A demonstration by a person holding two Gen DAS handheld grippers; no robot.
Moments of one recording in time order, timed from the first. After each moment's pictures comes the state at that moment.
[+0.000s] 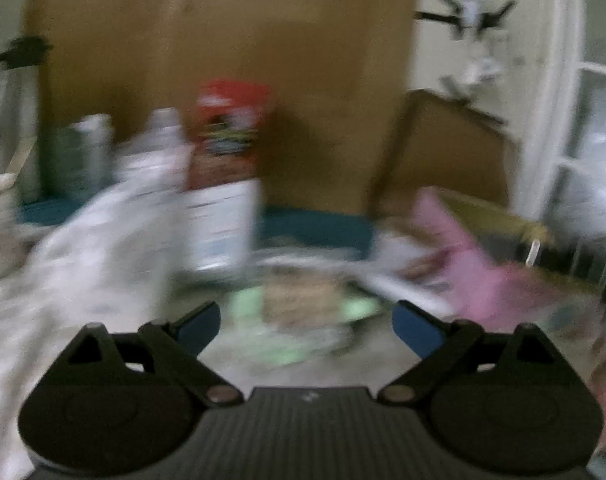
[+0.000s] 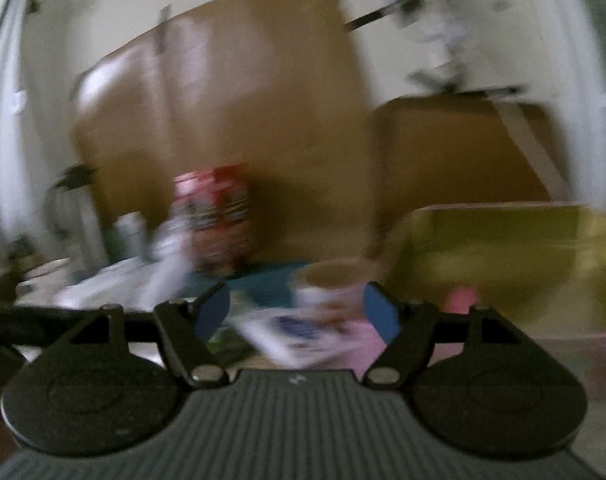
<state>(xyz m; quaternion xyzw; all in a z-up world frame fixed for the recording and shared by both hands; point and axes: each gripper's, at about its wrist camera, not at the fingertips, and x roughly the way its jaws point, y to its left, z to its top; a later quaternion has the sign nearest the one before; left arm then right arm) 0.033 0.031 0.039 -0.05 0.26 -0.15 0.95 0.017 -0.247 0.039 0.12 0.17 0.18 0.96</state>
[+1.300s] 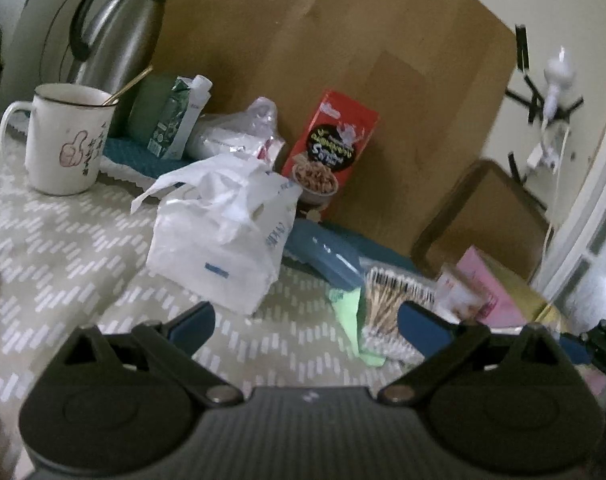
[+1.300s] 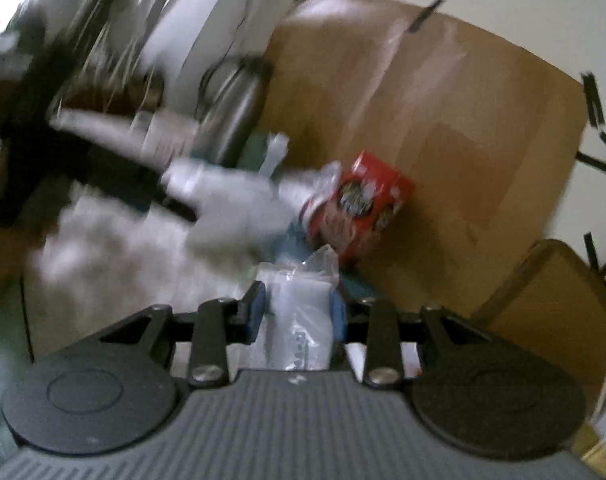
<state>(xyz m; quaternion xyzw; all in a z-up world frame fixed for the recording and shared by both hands) 0.026 0.111 0.007 -0.19 0.24 -0.13 0.94 -0.063 -0.130 0.014 -0.28 0.10 0.27 0.92</state>
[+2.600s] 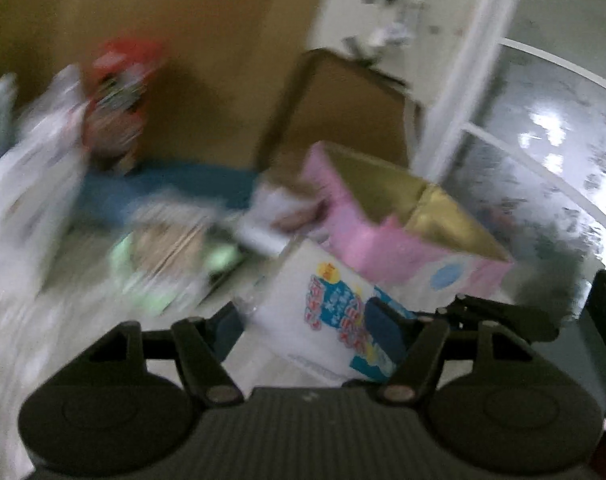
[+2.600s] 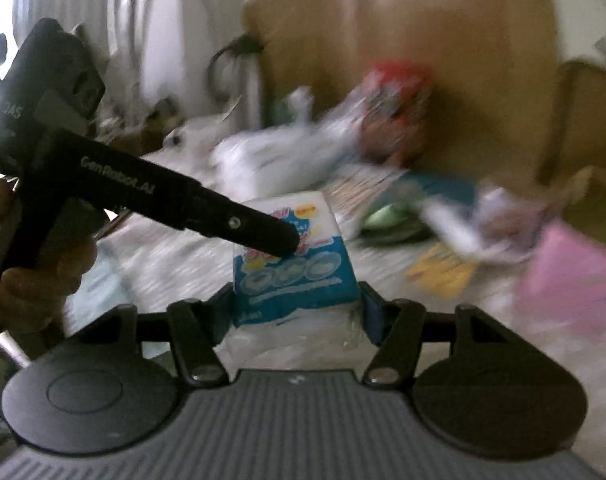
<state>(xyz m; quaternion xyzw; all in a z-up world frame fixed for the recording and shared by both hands) 0.018 -0.015 0.052 -0.06 0.30 -0.34 0.89 -0.072 -0.214 0.010 -0.02 0.20 0.31 0.93</state>
